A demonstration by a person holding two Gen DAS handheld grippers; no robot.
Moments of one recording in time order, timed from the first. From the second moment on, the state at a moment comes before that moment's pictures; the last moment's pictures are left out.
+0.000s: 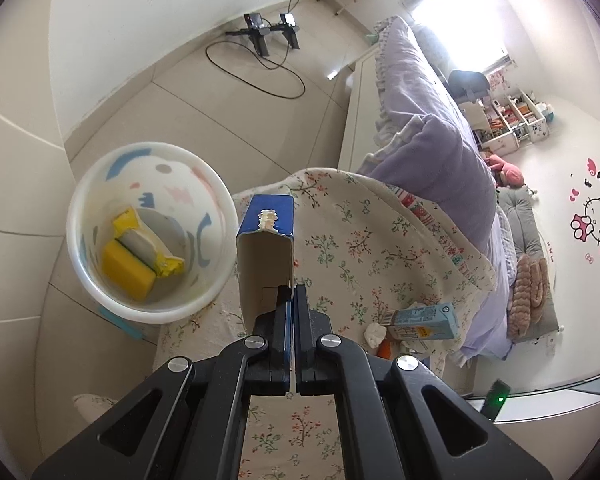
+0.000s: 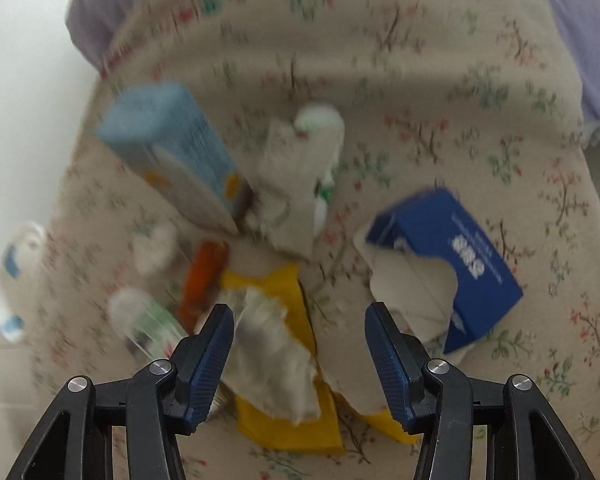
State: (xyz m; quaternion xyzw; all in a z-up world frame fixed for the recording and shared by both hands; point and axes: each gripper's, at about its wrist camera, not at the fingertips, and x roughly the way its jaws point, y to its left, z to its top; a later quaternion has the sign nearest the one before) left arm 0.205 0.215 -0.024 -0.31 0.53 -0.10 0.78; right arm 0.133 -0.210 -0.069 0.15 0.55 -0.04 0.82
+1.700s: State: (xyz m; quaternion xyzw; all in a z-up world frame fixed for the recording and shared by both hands) left arm 0.210 0.255 -0.037 -0.33 0.53 -0.03 0.78; right arm 0.225 0.066 -0.046 0.09 0.45 0.22 0.86
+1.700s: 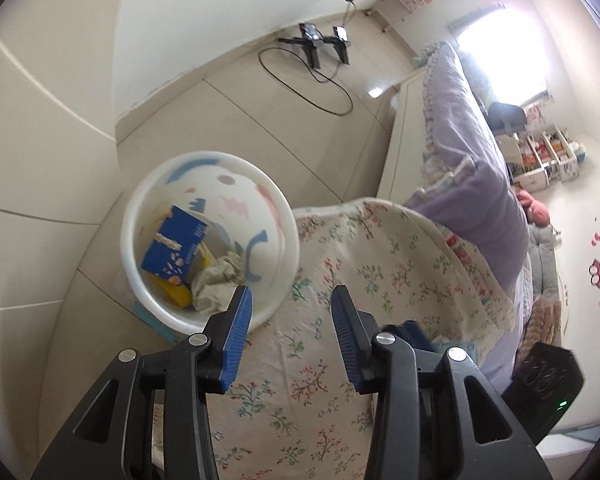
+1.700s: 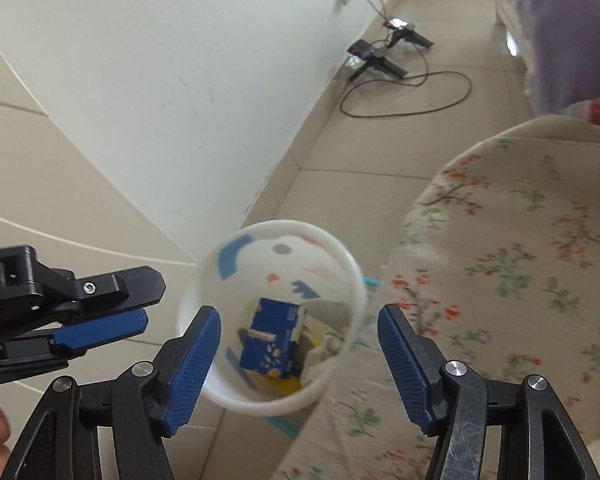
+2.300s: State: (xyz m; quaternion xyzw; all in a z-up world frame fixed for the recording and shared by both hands) left arm 0.172 0.041 -0.084 -0.23 0.65 -0.19 0.70; right arm 0.141 -0.207 -0.004 0.22 0.45 0.04 0.86
